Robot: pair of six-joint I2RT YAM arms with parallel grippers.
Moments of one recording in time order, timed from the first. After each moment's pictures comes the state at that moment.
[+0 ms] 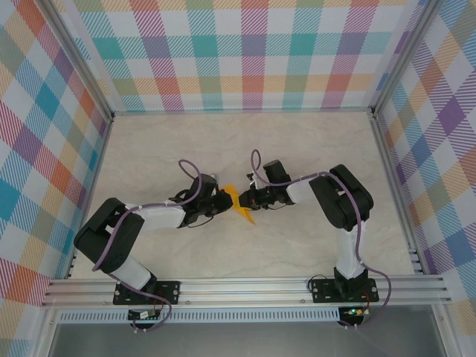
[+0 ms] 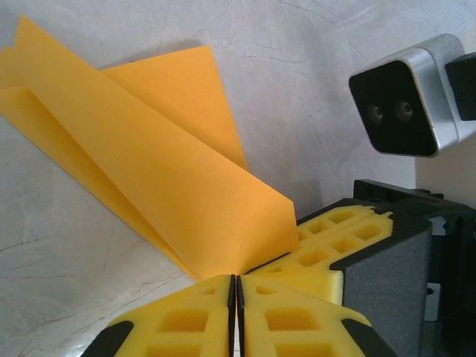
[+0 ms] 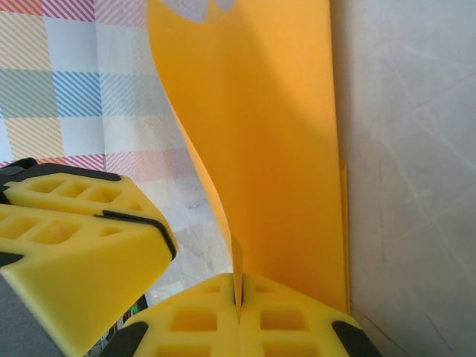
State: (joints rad) left arm -0.62 1.58 0.66 0.15 0.16 -0.90; right arm 0.56 2.01 0.95 0.20 -0.91 0.67
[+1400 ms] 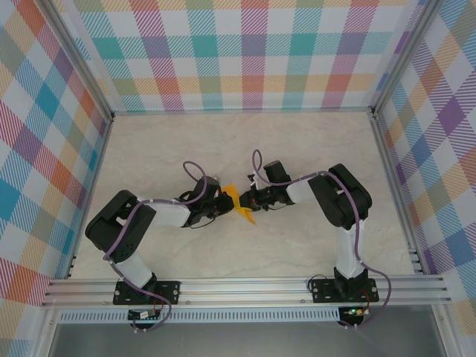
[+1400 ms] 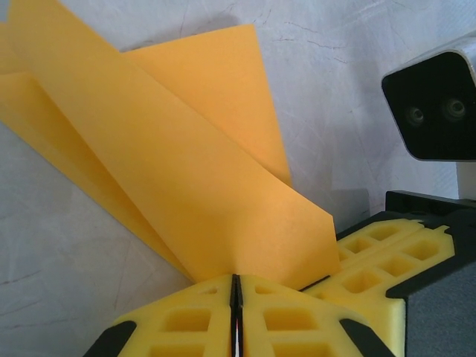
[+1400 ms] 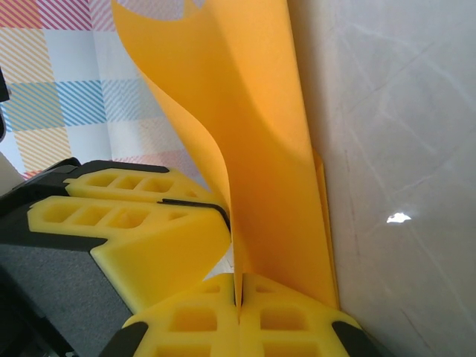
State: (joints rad) left arm -0.62 1.68 0.66 0.23 0.16 -0.89; right arm 0.54 2.03 0.95 0.20 -0.93 0.73
